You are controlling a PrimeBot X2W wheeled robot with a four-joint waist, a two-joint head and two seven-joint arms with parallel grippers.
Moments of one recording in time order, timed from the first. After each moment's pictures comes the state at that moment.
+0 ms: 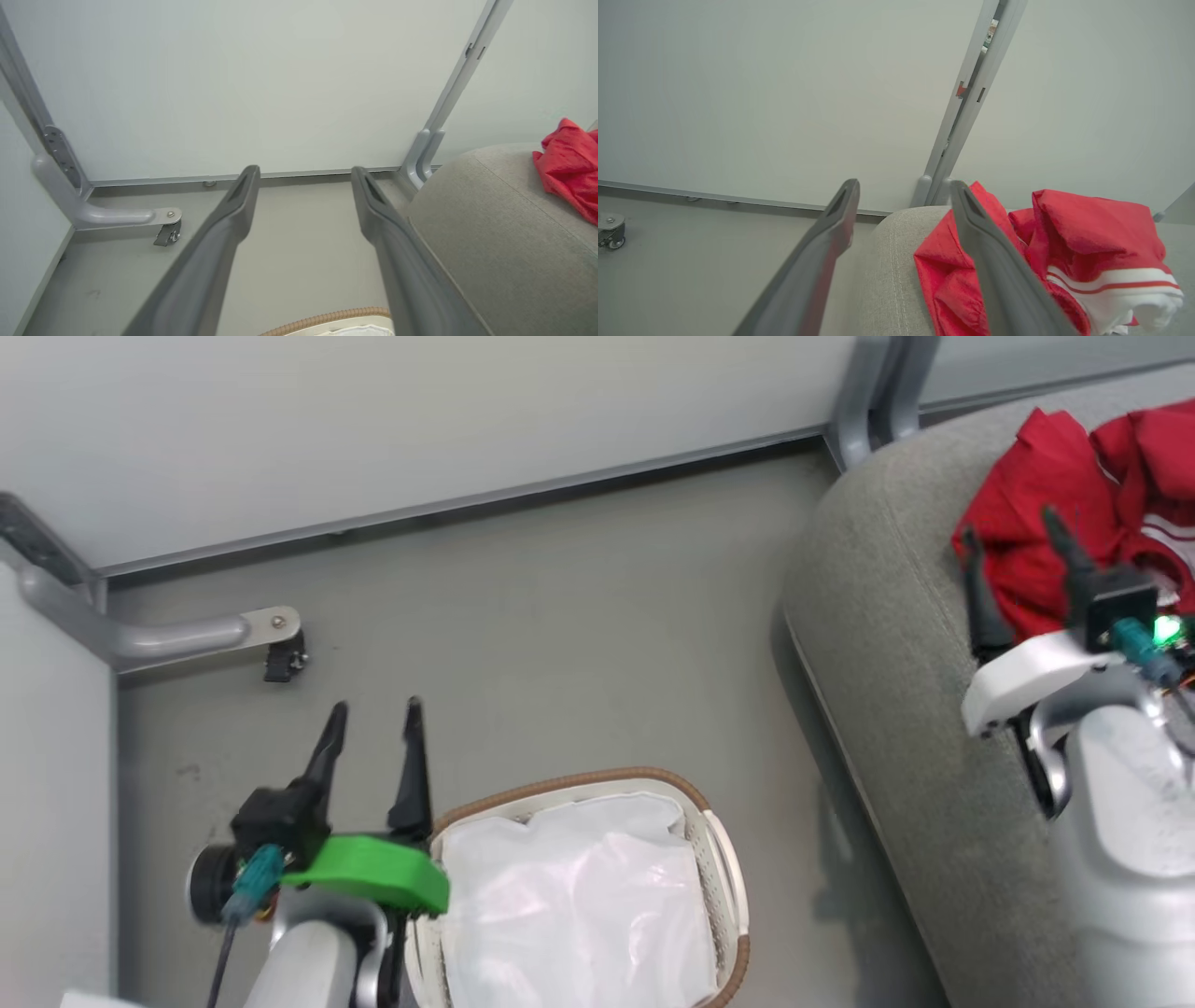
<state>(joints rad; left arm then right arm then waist) -0.22 0.05 -0.22 0.33 -0.32 -0.03 -0.26 -0.57 -0.16 -0.08 0.54 -0.07 0.13 -0.26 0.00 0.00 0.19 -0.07</state>
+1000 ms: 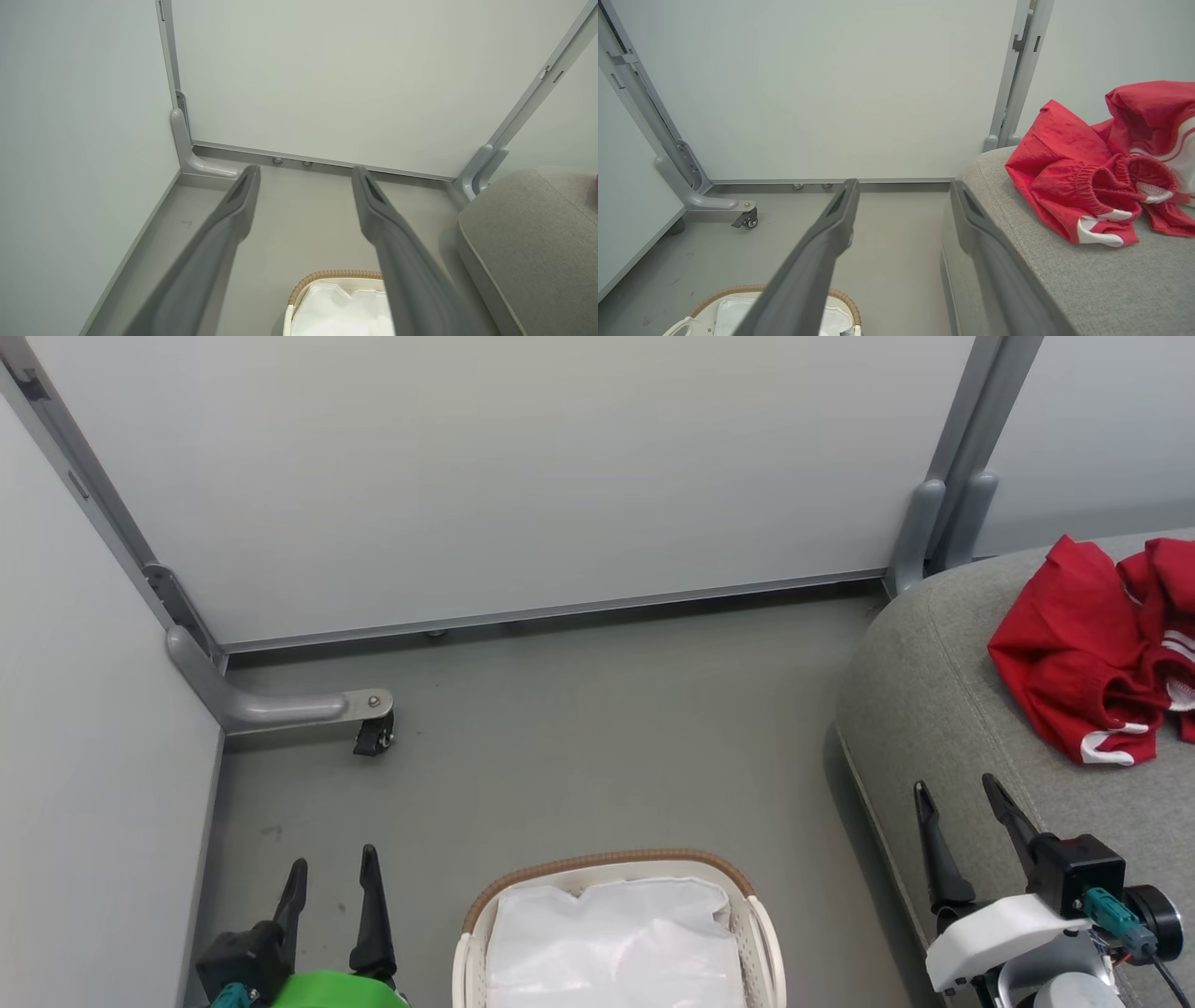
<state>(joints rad) 0.03 0.05 -0.11 0.31 -0.34 -0.03 -0.26 -0.05 -0.05 -0.06 0.27 0.09 0.13 -0.26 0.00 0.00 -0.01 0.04</state>
